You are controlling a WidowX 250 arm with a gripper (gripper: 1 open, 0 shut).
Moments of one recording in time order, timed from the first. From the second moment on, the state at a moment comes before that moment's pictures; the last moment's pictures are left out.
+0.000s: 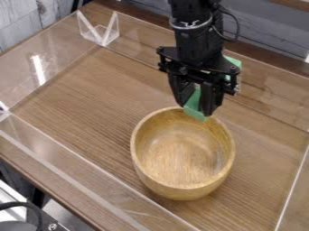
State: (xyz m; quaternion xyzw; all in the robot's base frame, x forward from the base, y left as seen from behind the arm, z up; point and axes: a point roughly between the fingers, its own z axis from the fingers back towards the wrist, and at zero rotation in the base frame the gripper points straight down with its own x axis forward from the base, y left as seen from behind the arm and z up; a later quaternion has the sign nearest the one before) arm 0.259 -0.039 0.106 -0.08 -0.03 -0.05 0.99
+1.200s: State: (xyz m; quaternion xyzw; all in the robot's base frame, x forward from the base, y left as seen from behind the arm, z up) arm 0.251 -0.034 0.108 -0.09 -0.05 -0.07 0.99
